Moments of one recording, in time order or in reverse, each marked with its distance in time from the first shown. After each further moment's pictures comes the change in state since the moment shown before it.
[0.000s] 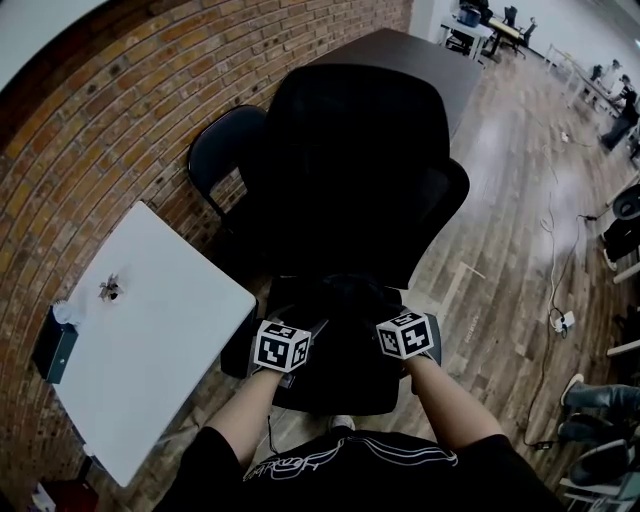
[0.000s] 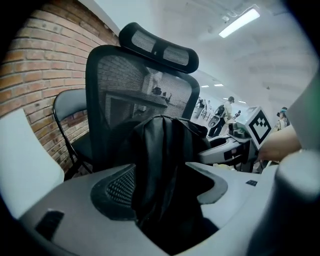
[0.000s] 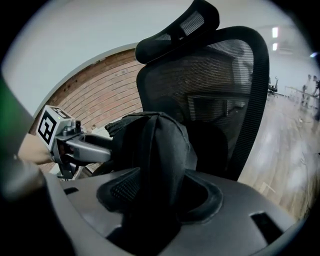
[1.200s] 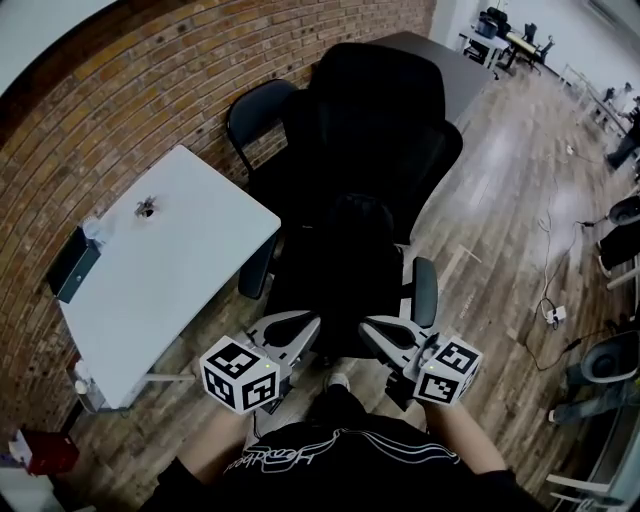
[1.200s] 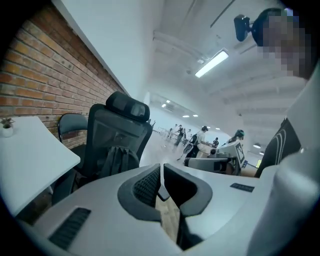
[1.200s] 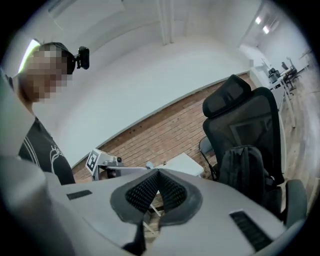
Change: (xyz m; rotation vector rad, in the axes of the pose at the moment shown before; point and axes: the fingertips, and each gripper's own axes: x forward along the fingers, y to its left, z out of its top) left arm -0.291 -0.179 -0.025 -0.020 -0.328 -0.222; right arm -0.259 0.266 -0.013 0.000 -0.456 0.489
